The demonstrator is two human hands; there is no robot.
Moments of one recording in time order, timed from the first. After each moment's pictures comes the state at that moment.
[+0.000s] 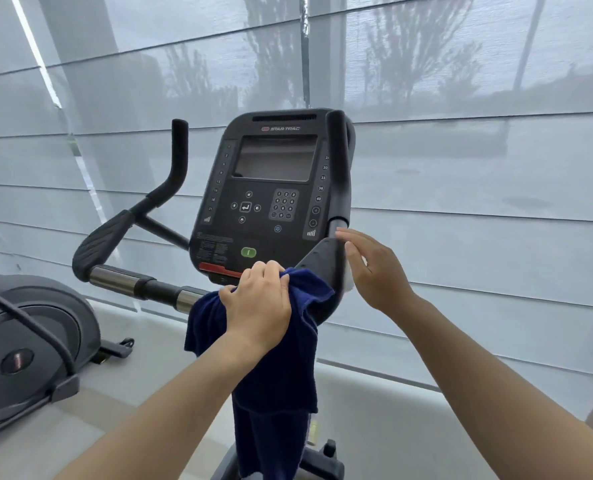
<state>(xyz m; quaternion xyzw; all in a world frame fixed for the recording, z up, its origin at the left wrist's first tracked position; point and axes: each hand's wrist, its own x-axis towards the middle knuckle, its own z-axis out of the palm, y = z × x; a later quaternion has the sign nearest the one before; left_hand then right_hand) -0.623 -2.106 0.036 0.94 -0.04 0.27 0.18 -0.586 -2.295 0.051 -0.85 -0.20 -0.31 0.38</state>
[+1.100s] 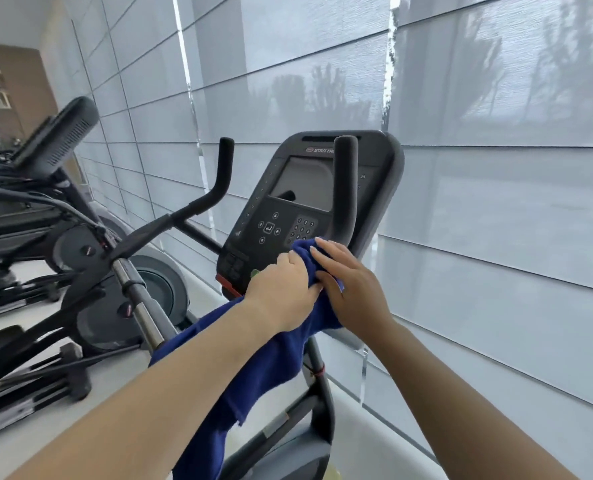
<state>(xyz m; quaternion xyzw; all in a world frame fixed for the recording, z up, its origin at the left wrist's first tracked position) -0.526 -2.229 0.091 0.98 0.08 0.20 0.02 -0.458 -2.348 0.060 -0.76 -0.44 -0.29 0.40</state>
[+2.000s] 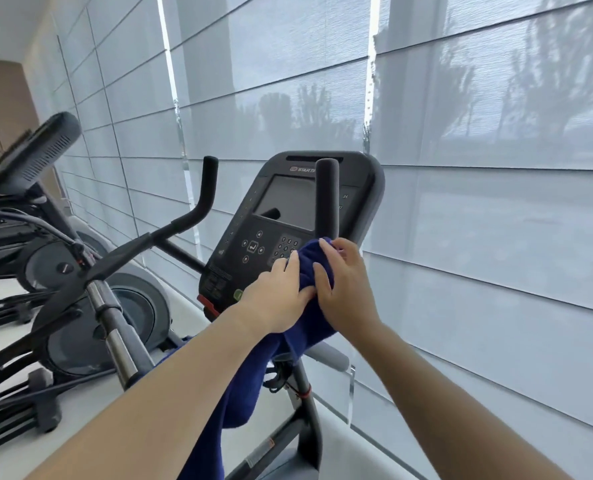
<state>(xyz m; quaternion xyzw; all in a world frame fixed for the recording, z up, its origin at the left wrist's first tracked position) -0.500 -2.230 0.107 0.98 0.06 0.14 0.13 -0.443 -2.348 0.085 -0.79 -0.33 -0.30 0.43</state>
